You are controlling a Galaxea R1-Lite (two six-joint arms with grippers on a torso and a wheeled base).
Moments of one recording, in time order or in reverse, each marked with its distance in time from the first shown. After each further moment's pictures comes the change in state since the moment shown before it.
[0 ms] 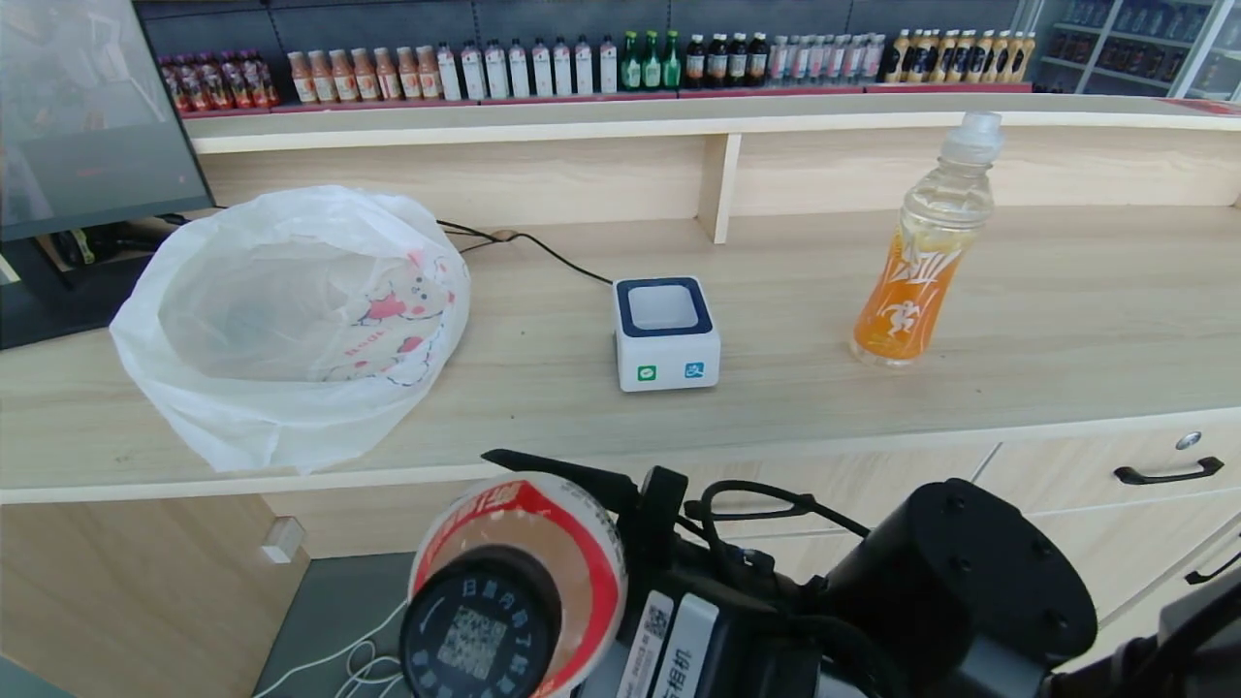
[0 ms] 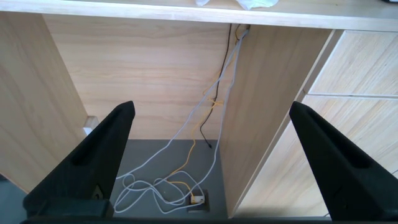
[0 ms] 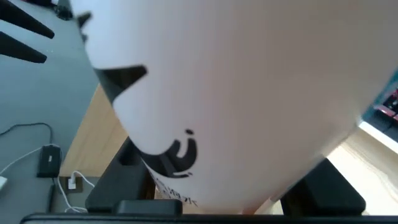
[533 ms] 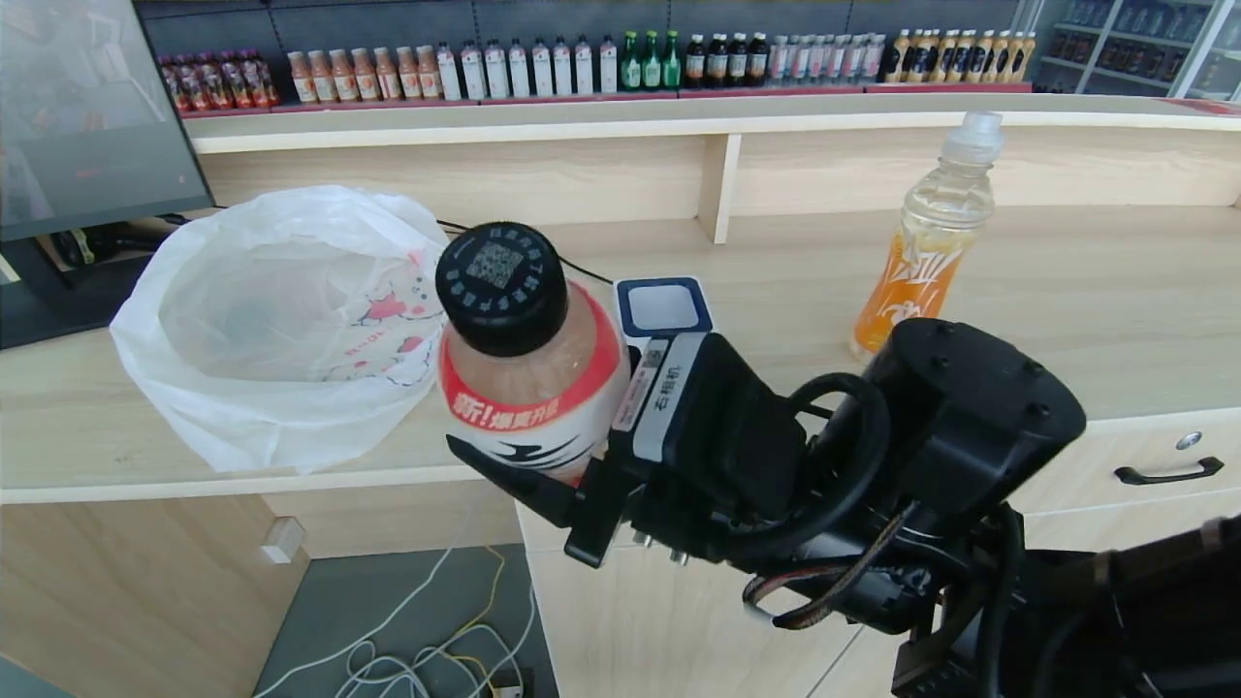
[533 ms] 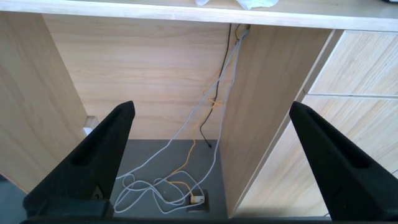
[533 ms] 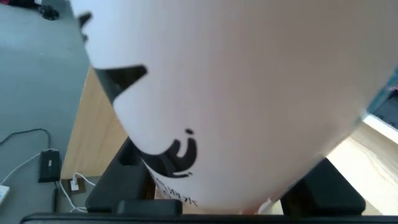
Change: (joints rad) left arm 0.000 0.000 0.000 0.000 0.000 0.000; right arm -0.089 -0.072 -0.218 0.315 0.000 0.113
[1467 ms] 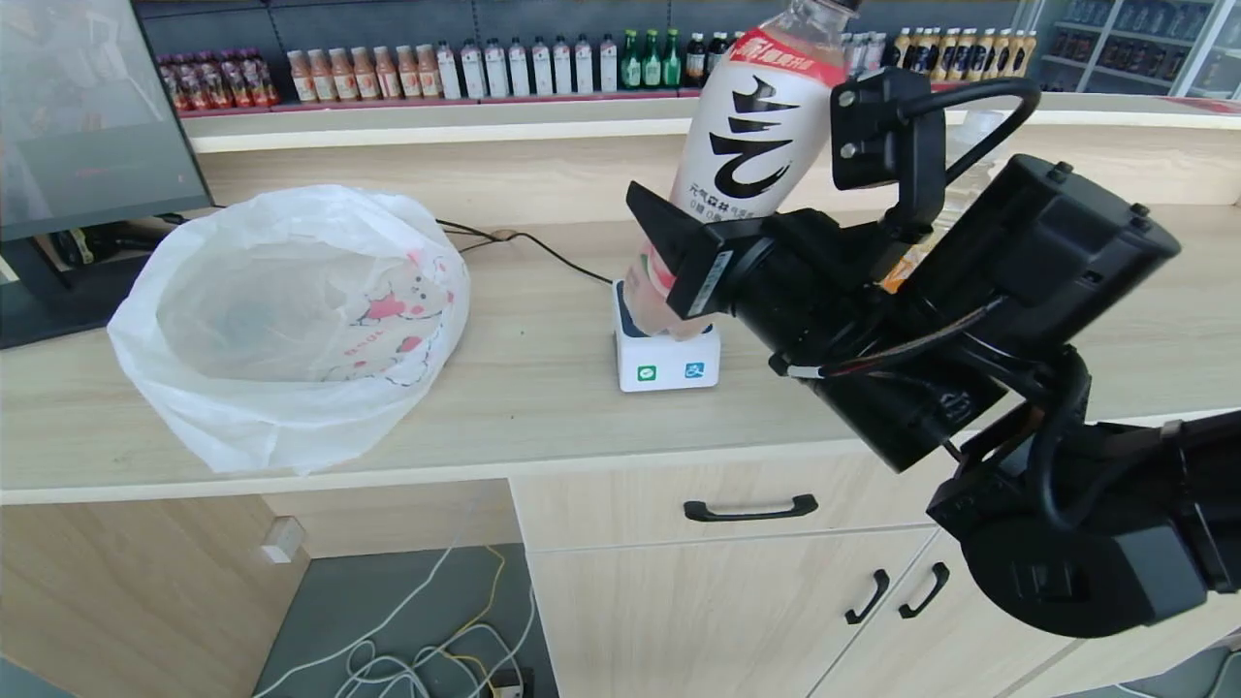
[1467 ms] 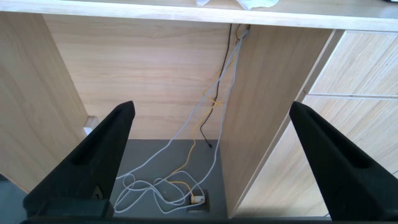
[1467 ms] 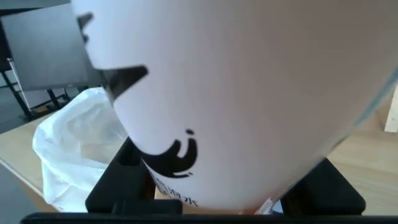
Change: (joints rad) left arm 0.001 0.000 0.000 0.000 0.000 0.000; right arm -0.175 -0.046 -0.151 0.060 -0.405 0.555
